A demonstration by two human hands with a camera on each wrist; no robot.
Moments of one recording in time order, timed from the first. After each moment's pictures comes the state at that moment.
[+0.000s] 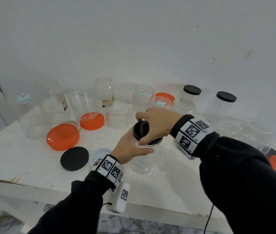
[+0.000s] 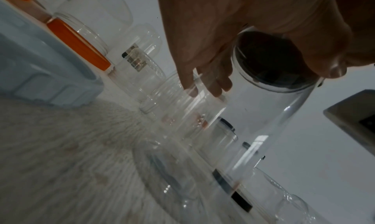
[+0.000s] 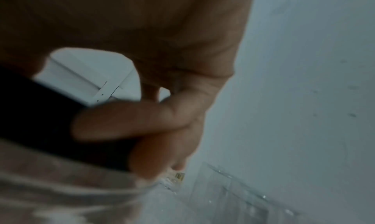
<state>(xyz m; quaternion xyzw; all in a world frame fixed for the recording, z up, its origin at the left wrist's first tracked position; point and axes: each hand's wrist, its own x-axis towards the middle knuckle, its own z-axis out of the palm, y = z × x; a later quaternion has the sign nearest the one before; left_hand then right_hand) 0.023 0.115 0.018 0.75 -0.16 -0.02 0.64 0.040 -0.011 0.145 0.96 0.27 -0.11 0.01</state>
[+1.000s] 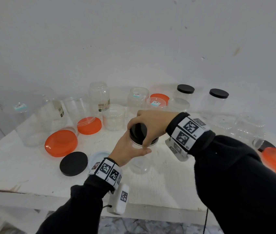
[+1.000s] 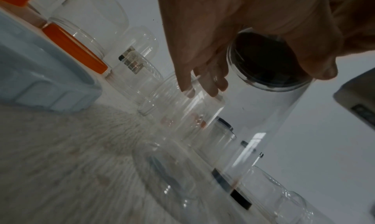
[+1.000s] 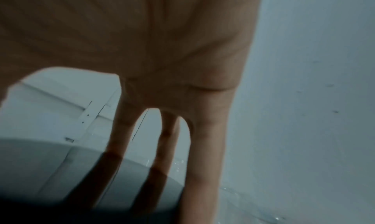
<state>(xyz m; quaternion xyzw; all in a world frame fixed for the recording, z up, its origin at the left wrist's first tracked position) 0.025 0.116 0.015 0.79 -0.16 0.00 0.60 0.033 -0.010 0.152 0.94 0.29 -0.16 0.03</state>
